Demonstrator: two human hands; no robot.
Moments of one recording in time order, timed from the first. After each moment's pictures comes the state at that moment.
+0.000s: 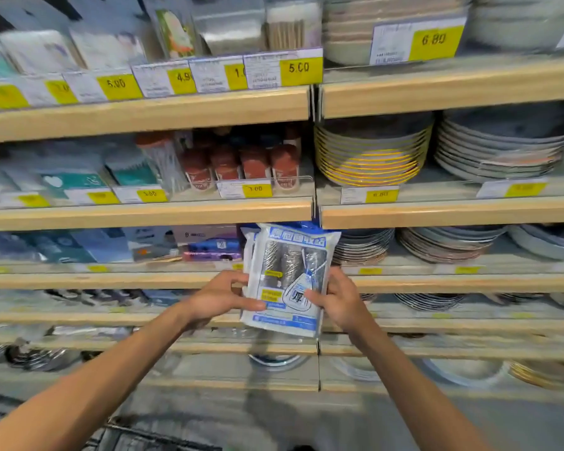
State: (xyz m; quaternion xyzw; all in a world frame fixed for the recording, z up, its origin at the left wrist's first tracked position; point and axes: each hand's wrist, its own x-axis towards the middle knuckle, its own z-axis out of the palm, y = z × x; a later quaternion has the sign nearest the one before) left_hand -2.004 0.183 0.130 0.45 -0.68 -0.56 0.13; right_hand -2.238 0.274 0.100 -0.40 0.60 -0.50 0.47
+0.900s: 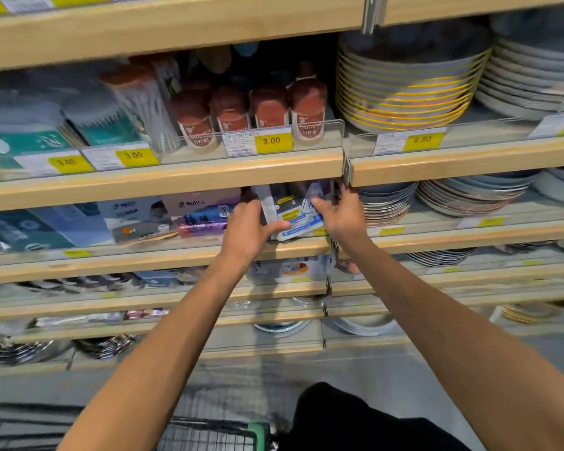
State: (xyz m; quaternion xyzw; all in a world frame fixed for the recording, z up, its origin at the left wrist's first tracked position) left_hand -2.041 0.103 0.100 0.54 -0.80 -0.17 0.20; right_hand -2.216 0.159 0.094 -0.39 0.74 -0.47 0.26
